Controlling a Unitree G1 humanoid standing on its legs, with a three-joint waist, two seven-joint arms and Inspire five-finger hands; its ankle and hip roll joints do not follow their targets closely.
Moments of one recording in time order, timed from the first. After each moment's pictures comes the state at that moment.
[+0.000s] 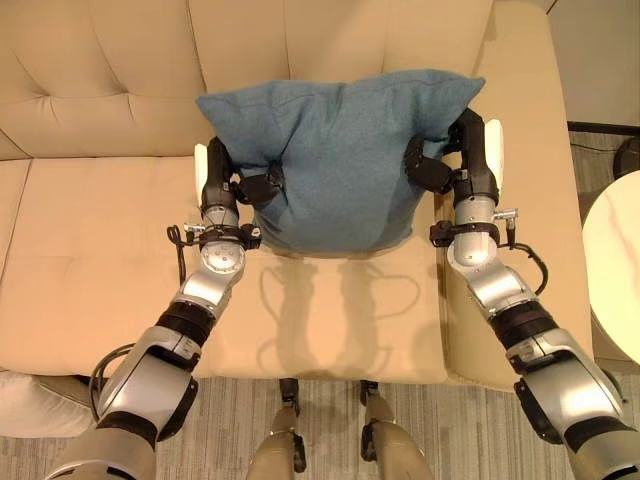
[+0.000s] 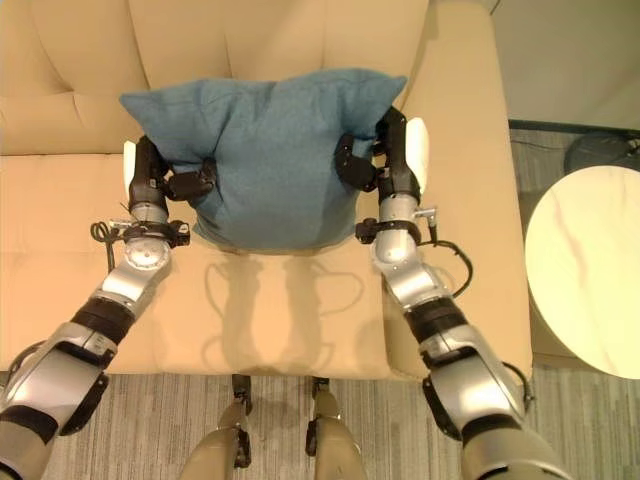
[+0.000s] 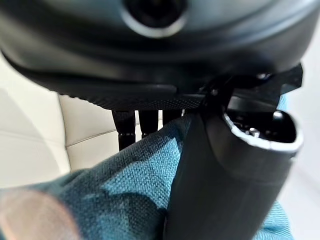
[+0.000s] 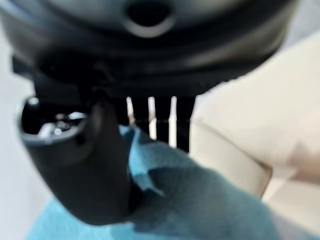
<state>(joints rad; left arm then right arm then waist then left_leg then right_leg) -0.92 0.47 -0.43 0.80 -0.29 -0.24 0.49 -0.91 -0.54 0.42 0.69 0.00 -0.15 -0.54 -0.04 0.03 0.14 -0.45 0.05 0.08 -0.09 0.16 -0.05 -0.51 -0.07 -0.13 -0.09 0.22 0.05</state>
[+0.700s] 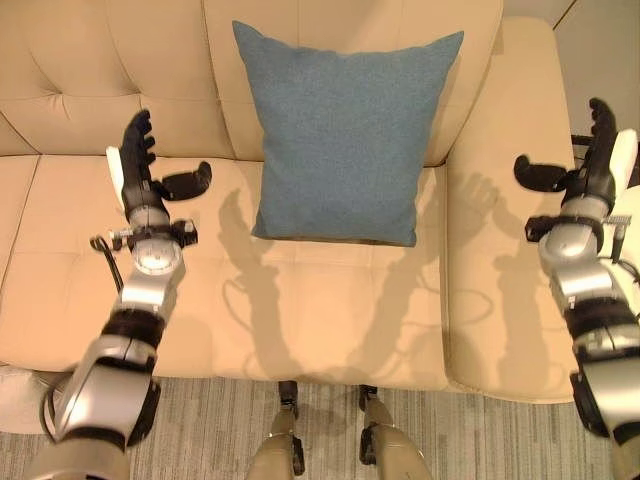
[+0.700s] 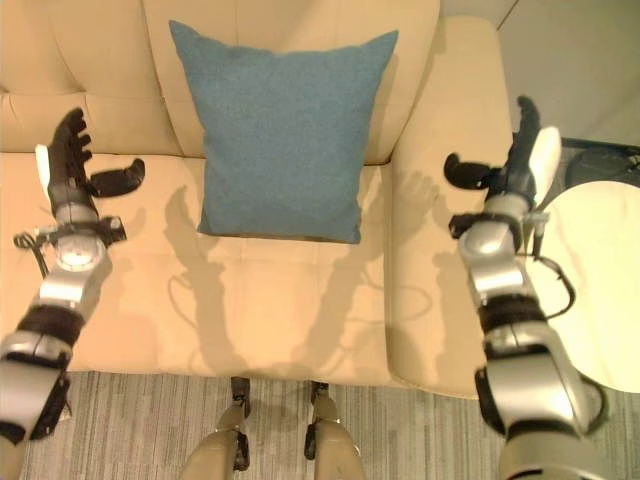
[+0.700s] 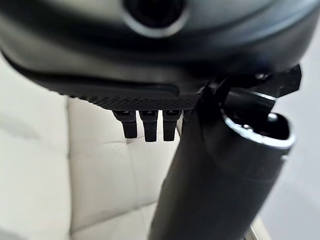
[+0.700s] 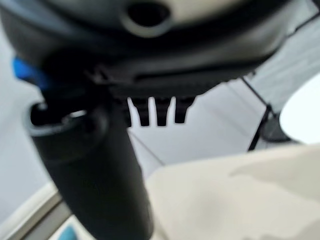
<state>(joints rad) -0.59 0.54 -0.16 0.61 -0.37 -0.26 0.45 -0.64 -0.70 0.16 0.60 0.13 -0.10 -0.52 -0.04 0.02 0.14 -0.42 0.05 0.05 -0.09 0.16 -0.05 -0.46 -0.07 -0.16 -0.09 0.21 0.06</state>
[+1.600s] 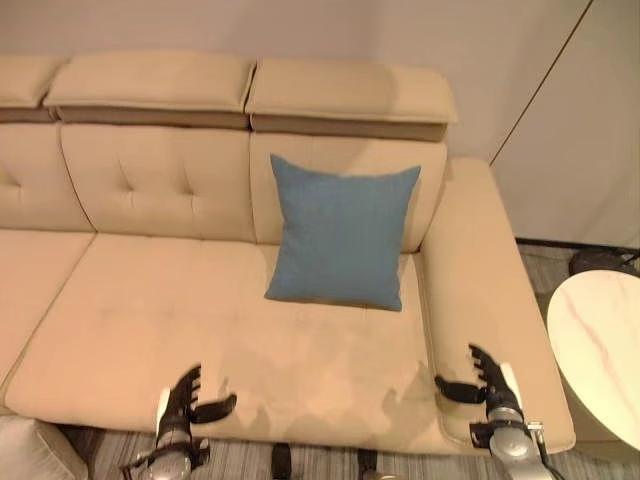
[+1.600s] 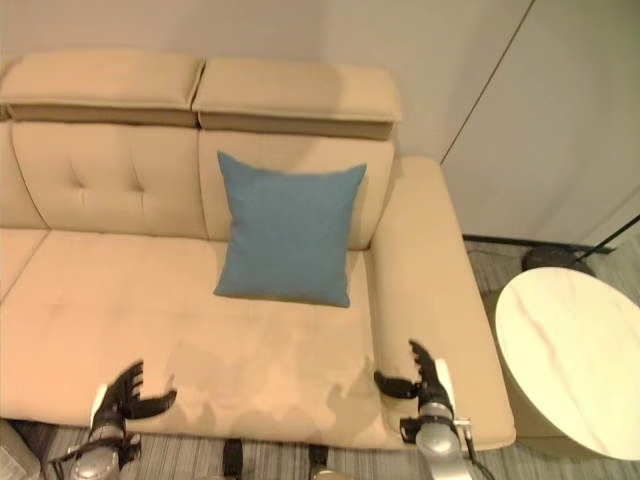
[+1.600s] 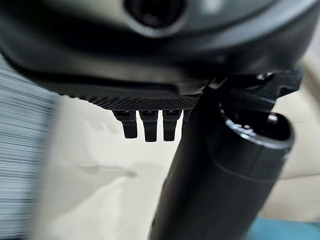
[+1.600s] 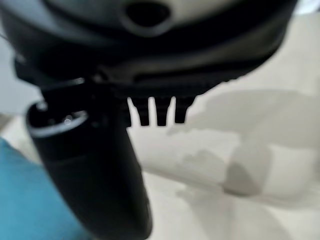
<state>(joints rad) 0.19 0.31 -0.03 0.84 -0.17 -0.16 0.19 0.09 -0.37 0.08 0.77 0.00 -0.13 -0.21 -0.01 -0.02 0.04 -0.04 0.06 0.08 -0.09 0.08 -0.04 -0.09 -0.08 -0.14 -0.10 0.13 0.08</state>
